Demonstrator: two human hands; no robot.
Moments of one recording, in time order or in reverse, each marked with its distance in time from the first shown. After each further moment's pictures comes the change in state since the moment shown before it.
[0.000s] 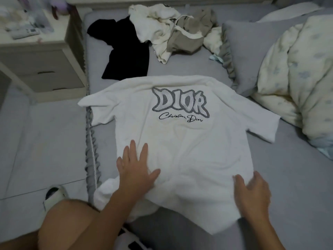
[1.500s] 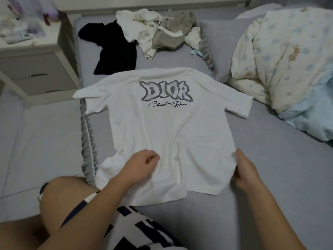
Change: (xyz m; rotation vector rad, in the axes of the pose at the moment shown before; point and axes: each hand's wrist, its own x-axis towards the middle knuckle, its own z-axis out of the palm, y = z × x) left_hand -0.064 0.014 -0.011 -0.521 -0.289 0.219; right_hand -0.024 0.018 -0.041 0.987 -0.389 0.451
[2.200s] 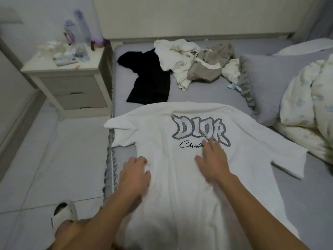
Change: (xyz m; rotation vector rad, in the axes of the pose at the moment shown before) left_hand 0.081 -0.048 -0.096 0.299 0.362 -0.342; right_hand 0.090 -0.049 0.238 -1.525 -0.149 -0.877
